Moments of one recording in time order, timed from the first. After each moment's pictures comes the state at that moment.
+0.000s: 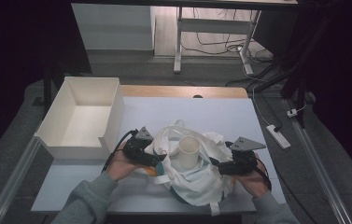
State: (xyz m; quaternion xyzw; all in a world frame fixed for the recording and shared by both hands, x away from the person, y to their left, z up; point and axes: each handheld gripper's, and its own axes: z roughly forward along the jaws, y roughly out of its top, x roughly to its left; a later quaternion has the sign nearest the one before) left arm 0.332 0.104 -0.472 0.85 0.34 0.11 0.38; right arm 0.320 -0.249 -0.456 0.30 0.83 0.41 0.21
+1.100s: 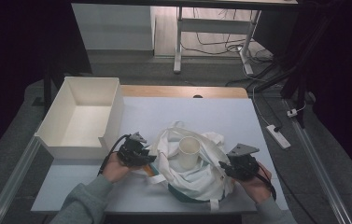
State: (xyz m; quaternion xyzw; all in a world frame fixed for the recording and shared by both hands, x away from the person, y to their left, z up) left arm 0.336 0.125 -0.502 0.86 0.37 0.04 0.34; right arm 0.313 -0.256 -0.472 0.33 0.87 0.29 0.23
